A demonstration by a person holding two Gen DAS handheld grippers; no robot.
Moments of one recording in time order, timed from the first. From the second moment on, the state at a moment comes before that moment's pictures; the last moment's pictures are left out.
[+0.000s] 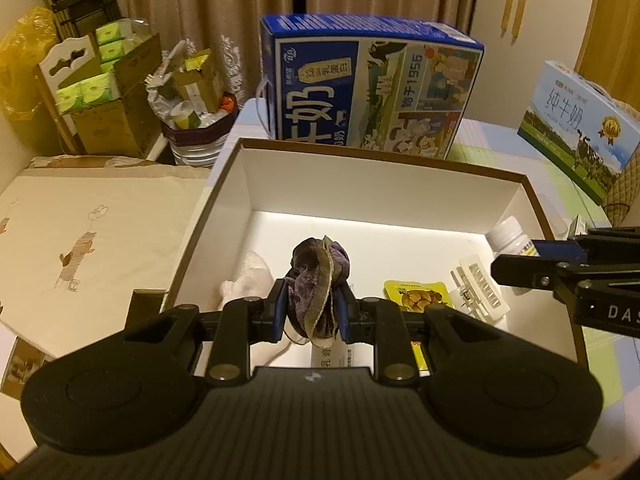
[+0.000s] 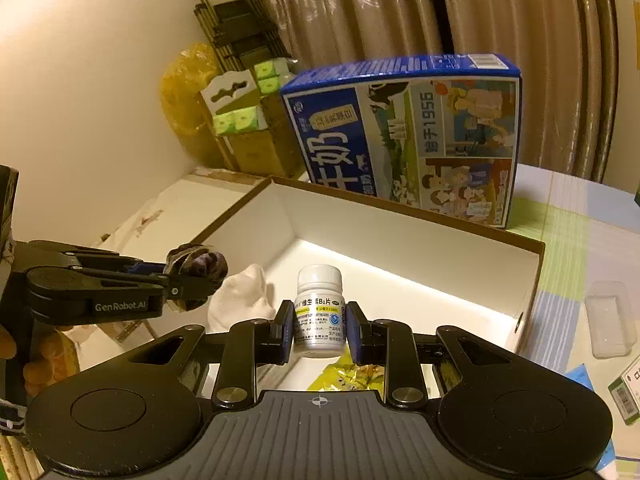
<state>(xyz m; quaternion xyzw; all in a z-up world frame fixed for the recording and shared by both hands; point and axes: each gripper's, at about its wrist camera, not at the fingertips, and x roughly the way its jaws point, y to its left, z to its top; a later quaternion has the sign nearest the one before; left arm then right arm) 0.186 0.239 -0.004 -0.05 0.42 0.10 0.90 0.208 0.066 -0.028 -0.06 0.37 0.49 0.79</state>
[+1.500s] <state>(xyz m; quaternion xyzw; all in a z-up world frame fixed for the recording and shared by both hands) 0.304 0.283 -0.068 -0.03 0.48 0.08 0.87 0.290 0.155 -0.103 -0.03 0.48 0.41 0.78</state>
